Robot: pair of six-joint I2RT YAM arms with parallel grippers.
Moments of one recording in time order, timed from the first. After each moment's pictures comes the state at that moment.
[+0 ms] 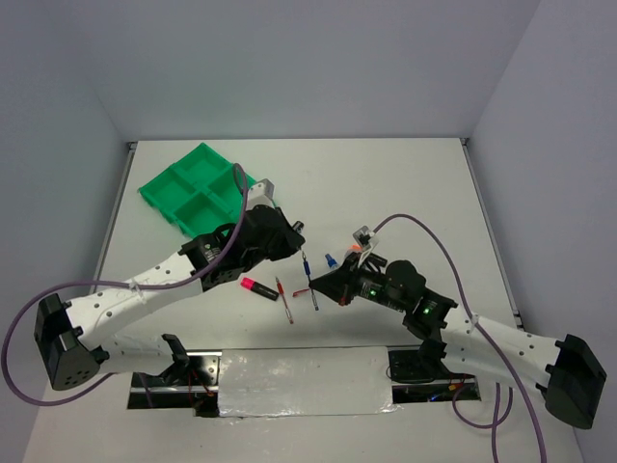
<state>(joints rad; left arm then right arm) -0.92 1.23 1.10 -0.46 -0.33 -1.00 0.91 0.76 0.33 0.34 -0.18 0.69</state>
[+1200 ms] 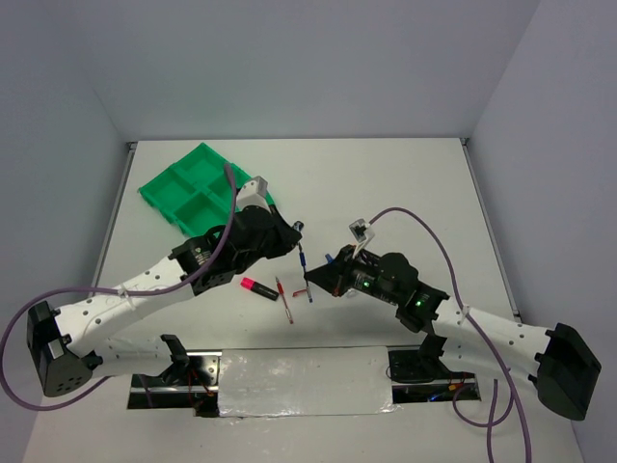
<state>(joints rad) -0.92 1.17 1.08 -0.42 -0.35 -0.97 0.89 0.87 0.38 0.39 -0.15 0.75</state>
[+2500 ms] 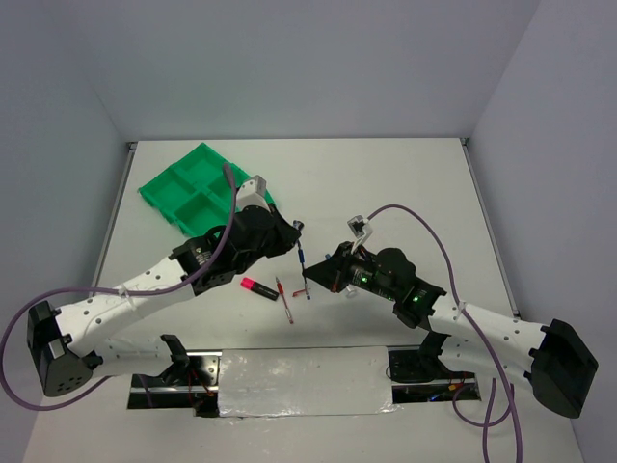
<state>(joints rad) -0.92 1.17 1.07 -0.40 -0.38 -0.97 0.86 0.92 0.41 0.40 -0.18 0.78</state>
